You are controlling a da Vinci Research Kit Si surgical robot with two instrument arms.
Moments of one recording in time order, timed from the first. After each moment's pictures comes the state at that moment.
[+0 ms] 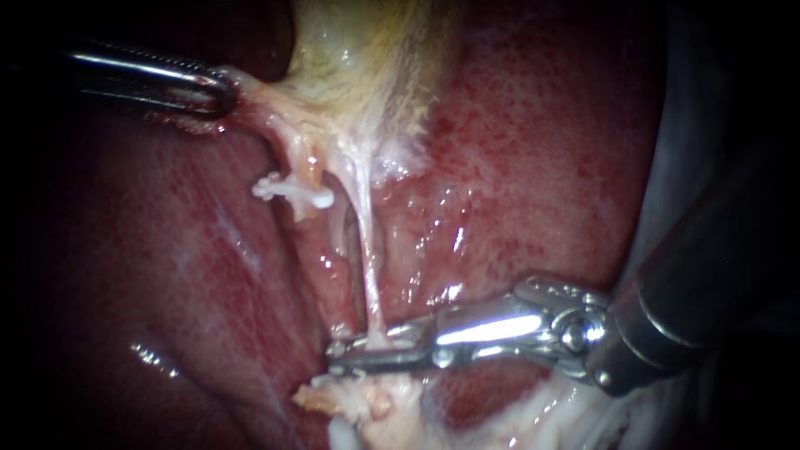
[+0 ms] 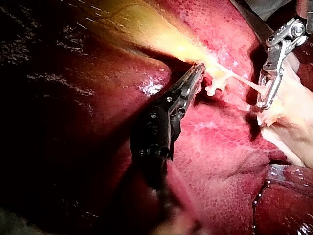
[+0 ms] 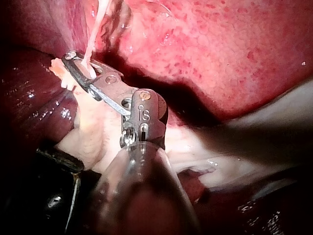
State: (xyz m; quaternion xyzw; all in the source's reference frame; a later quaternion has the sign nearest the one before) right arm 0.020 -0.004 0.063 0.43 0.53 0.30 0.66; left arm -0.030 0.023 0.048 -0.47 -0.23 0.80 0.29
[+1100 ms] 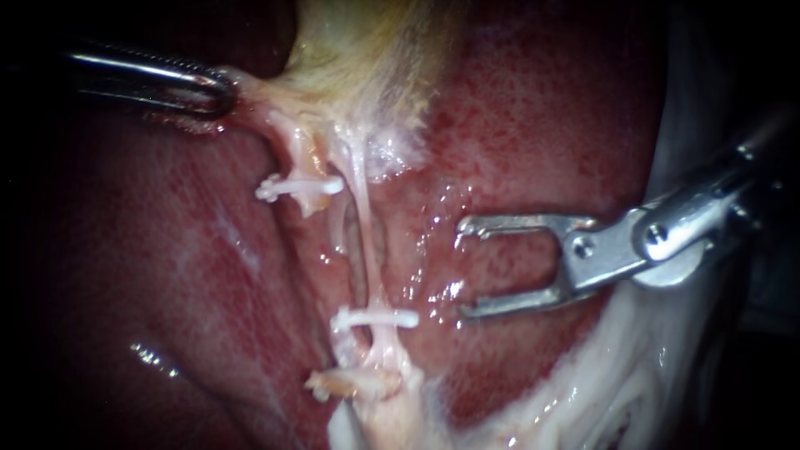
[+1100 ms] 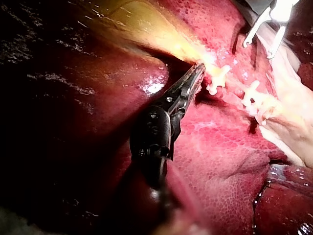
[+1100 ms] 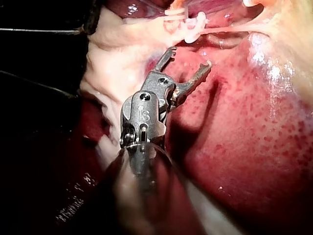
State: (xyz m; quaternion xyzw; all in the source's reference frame) right arm 0.007 0.002 0.055 0.14 0.51 0.02 0.85; left arm -0.030 0.022 0.049 -0.48 -0.22 0.80 0.29
